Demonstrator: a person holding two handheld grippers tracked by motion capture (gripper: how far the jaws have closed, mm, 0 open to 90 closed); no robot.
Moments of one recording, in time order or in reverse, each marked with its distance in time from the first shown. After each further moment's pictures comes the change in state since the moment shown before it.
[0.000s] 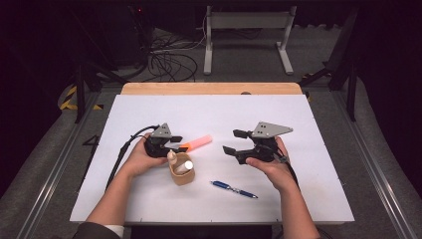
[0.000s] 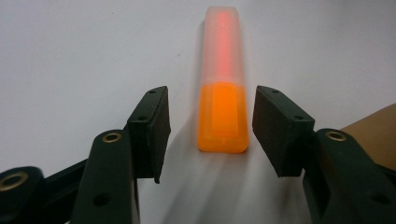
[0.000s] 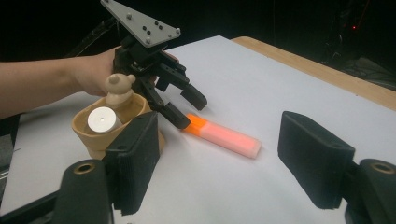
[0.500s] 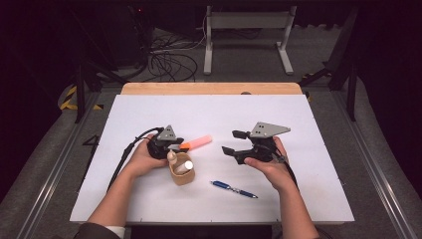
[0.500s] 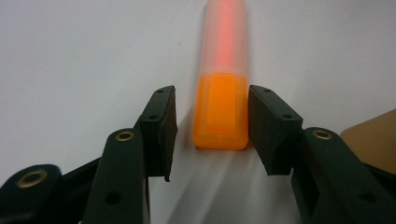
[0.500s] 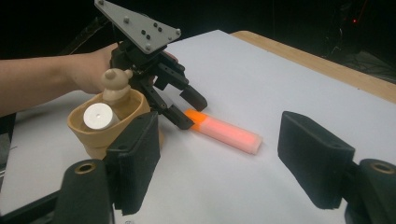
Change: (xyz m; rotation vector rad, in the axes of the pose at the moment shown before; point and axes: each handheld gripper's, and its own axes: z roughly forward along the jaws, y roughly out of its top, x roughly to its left) left arm -0.008 0.003 0.007 0.070 0.064 0.047; right arm 0.000 -0.001 0.004 0.021 -0.005 0.008
